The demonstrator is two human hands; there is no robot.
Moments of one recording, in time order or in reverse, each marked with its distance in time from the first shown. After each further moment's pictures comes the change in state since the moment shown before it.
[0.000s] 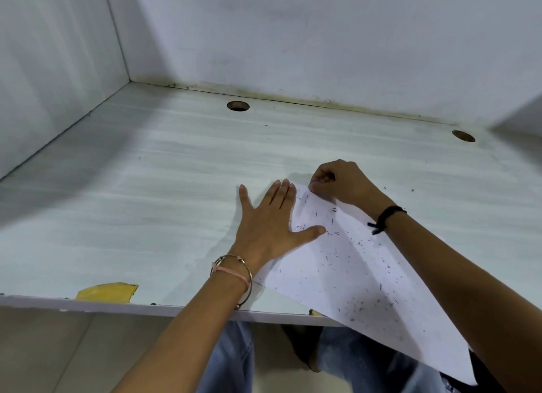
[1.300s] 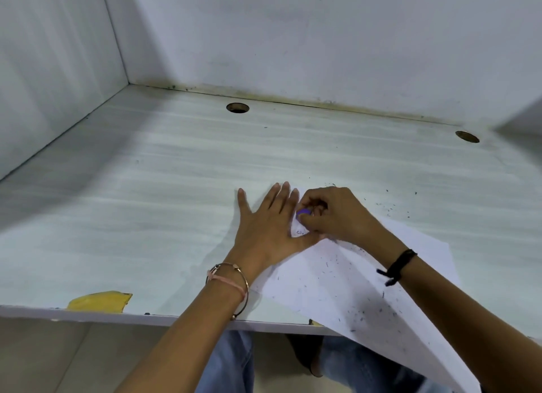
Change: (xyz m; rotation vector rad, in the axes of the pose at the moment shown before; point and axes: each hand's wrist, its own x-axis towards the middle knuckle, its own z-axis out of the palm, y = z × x) left_hand 0.002 0.000 0.002 0.034 -0.030 0.004; right_hand -0.045 -0.008 0.022 0.138 -0.044 -0.156
